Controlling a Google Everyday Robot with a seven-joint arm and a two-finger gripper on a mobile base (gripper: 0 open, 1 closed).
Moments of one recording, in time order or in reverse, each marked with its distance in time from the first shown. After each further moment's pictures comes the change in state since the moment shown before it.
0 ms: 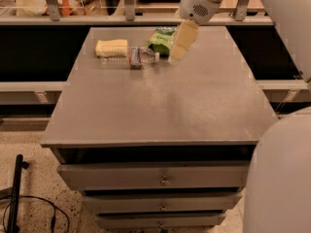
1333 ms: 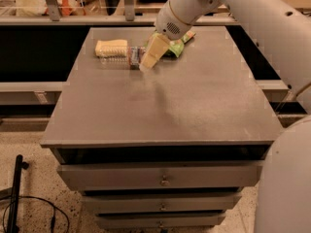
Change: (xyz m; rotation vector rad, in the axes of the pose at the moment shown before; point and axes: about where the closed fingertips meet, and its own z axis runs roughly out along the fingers) arm -0.051 -0.002 0.063 0.026 -0.179 0.066
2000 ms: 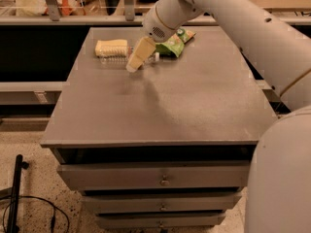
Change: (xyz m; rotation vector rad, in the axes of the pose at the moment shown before) arm -0.024 -0.010 0.034 0.039 -0.061 -0.025
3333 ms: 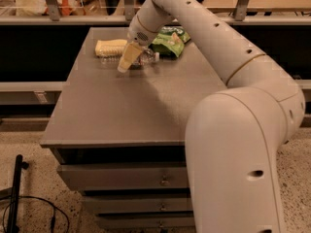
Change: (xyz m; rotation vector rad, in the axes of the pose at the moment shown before) arm -0.002 -0.031 0.078 -0.069 0.070 -0.044
